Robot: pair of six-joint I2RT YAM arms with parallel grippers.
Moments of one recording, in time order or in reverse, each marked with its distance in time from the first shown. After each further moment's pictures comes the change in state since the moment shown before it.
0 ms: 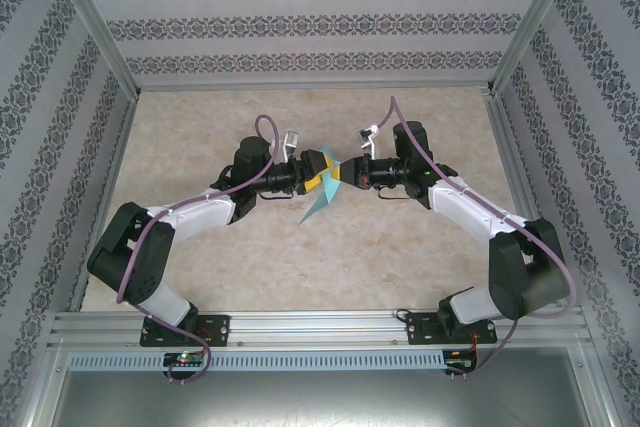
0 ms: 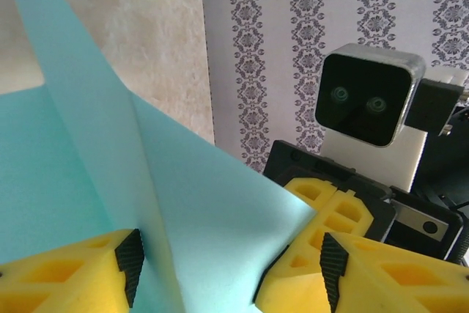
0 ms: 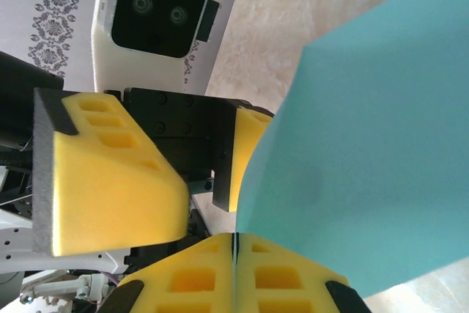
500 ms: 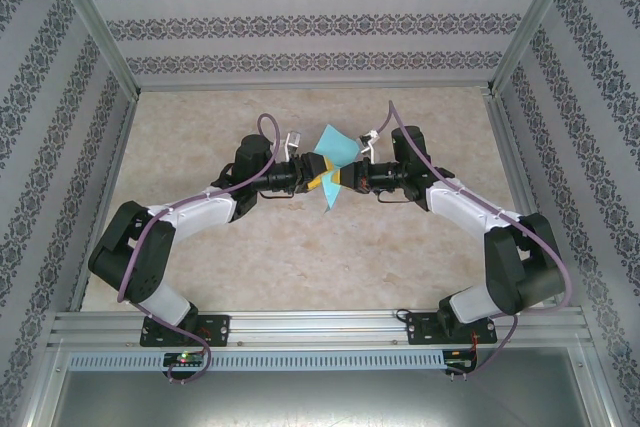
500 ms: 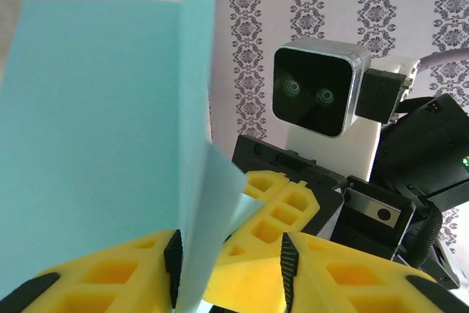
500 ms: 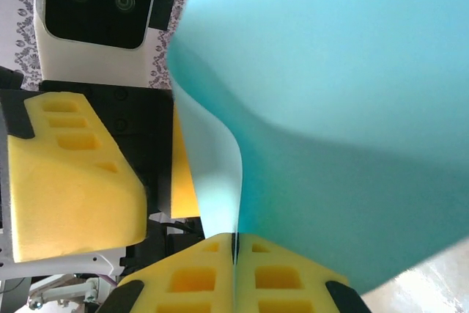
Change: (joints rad) left arm 0.000 0.005 0.021 -0.027 0.030 -0.001; right arm -0.003 0.027 -0.036 0.027 0.000 0.026
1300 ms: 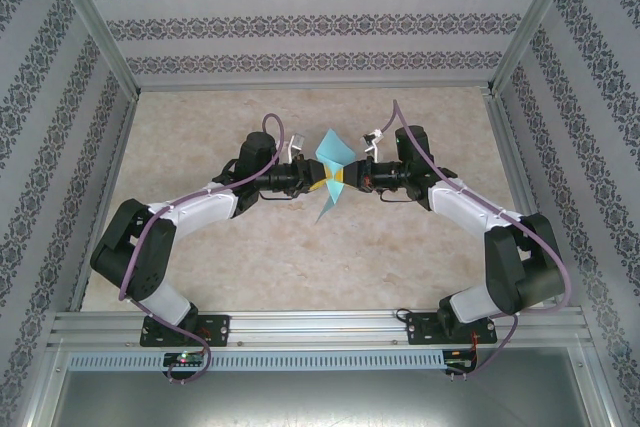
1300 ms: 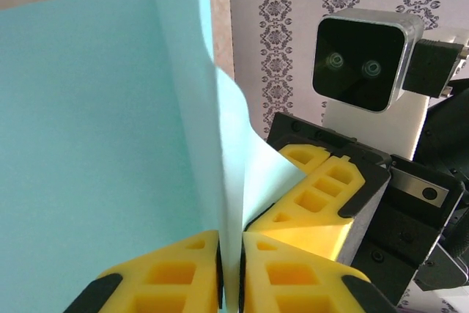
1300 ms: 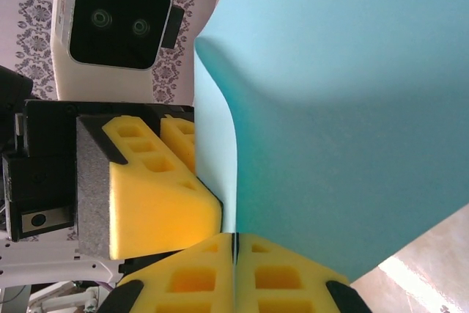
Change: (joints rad) left arm 0.000 0.017 0.047 -0.151 0.026 0.093; right arm -0.031 -0.002 -0.007 0.006 0.000 0.003
